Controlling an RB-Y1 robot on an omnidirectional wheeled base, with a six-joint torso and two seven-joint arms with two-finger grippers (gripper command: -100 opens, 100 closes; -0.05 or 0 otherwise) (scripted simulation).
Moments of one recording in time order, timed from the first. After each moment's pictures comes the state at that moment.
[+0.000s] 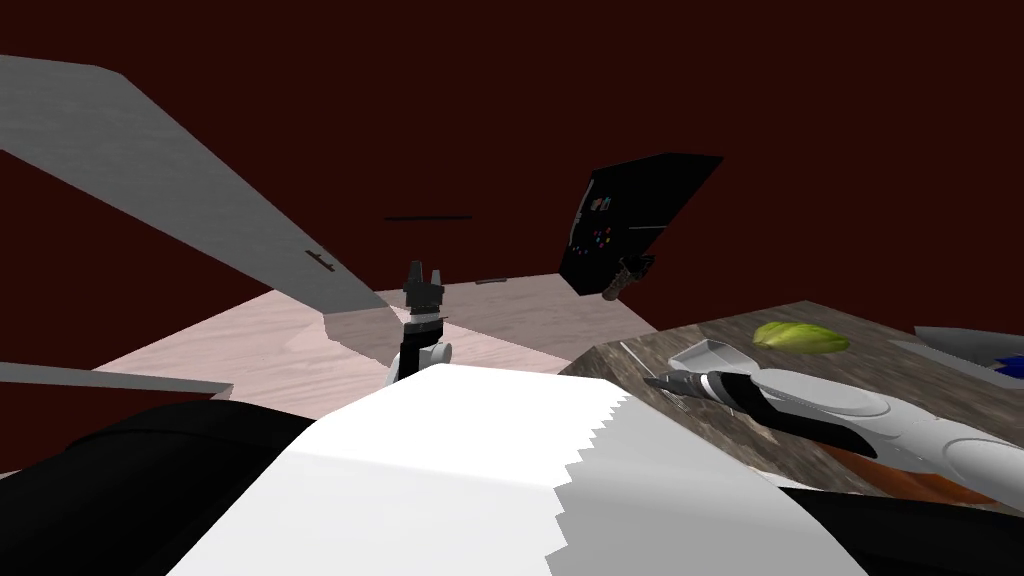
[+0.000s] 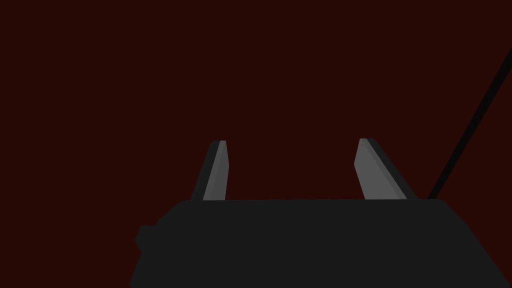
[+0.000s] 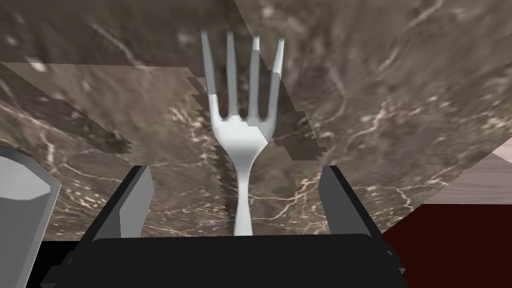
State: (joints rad) left arm 0.47 -0.03 0.04 -2.29 -0.04 -0.45 0.11; right arm 0.36 -1.63 0.56 -1.38 0.80 -0.50 -0.48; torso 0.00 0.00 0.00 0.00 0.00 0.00
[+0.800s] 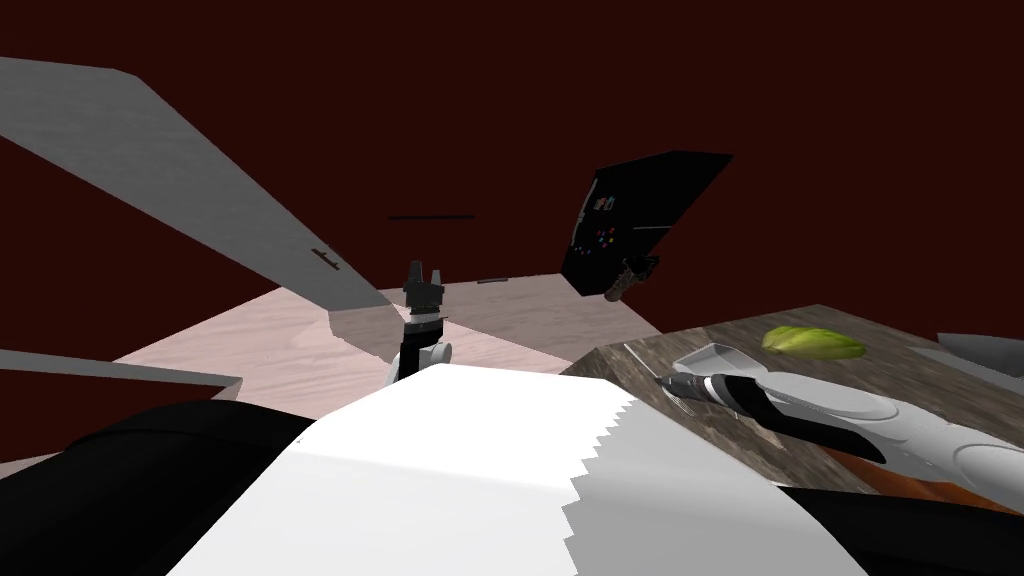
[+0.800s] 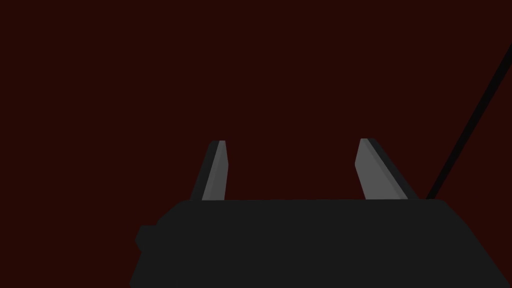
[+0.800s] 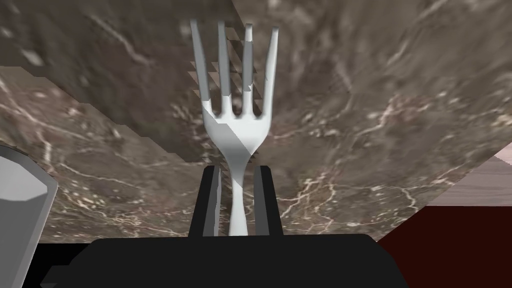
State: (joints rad) left arm 0.47 -0.03 0.04 -2.29 -0.04 -0.45 0.11; right arm 0.38 -1.63 0.56 -1.37 0.77 -0.50 -0.47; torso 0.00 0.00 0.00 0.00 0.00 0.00
